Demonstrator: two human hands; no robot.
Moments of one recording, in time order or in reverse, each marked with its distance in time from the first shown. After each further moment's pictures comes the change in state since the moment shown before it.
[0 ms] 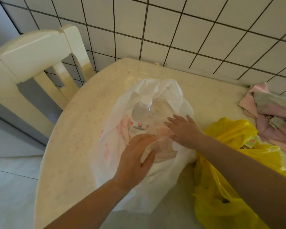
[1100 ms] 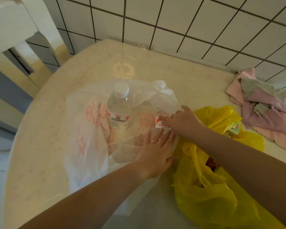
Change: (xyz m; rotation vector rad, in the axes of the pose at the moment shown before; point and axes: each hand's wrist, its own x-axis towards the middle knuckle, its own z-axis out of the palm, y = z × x) left_hand 0.012 0.005 0.108 0.472 -0.866 -0.025; right_hand -0.016 0.030 0.000 -0.341 -0.052 -0.024
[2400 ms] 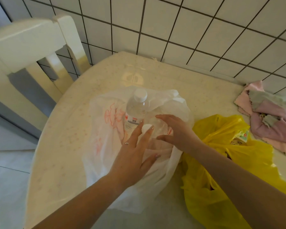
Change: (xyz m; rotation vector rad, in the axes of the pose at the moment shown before) left_hand -0.088 -0.040 -0.042 -0.309 0.472 -0.104; right_hand -0.017 -0.049 -0.031 1.065 0.390 0.042
